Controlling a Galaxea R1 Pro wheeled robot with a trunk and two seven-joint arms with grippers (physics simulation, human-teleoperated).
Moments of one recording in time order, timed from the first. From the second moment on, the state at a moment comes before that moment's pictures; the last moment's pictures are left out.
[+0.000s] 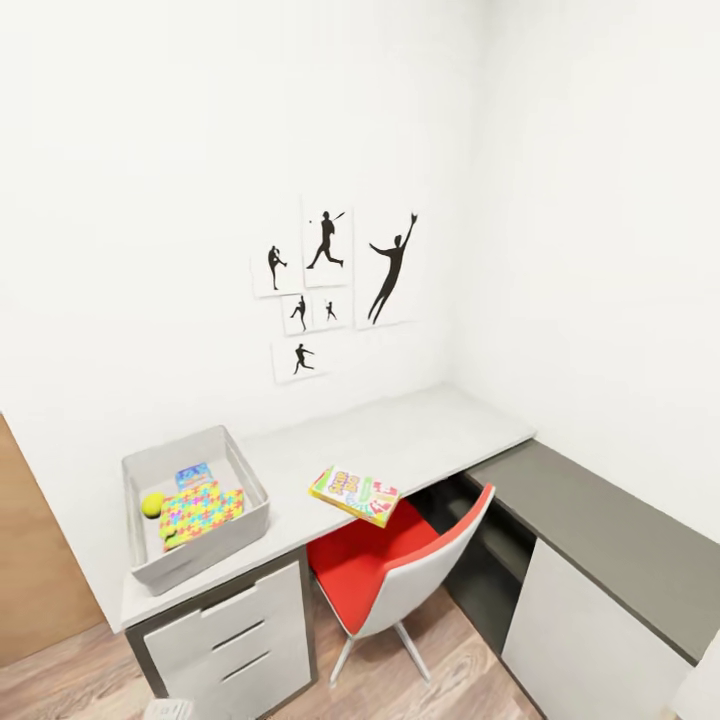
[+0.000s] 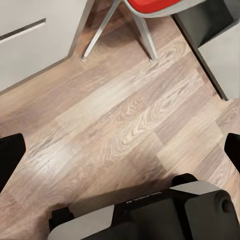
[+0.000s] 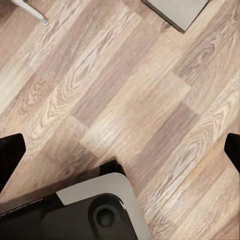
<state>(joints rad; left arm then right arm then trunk) -0.34 0.26 0.02 -0.22 0.11 0.03 -0.68 -0.10 -0.26 0.26 -0.46 -0.70 0.11 -0.06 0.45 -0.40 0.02</state>
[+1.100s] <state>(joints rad) -0.34 0.26 0.02 -0.22 0.11 0.03 -0.68 -0.10 -0.26 0.27 -0.46 -0.70 0.10 -0.06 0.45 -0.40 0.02</state>
